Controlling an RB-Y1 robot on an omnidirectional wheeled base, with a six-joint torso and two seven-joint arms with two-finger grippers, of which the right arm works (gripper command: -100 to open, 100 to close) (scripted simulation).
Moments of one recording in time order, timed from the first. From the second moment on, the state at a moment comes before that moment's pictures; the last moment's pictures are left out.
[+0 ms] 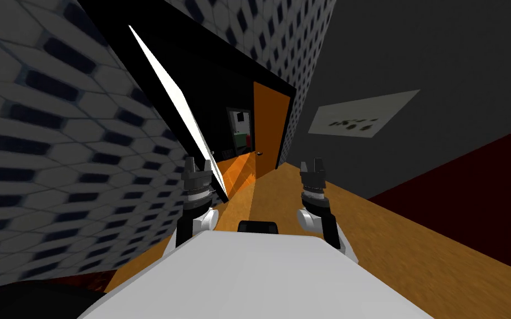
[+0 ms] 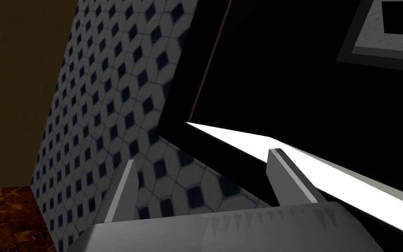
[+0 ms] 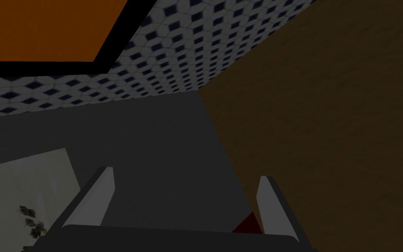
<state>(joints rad) 0.43 -0.06 0.02 -2.23 -0.04 -0.58 0.08</state>
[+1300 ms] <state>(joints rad) 0.33 -0.09 0.18 -1.93 -0.03 -0.62 0.05</state>
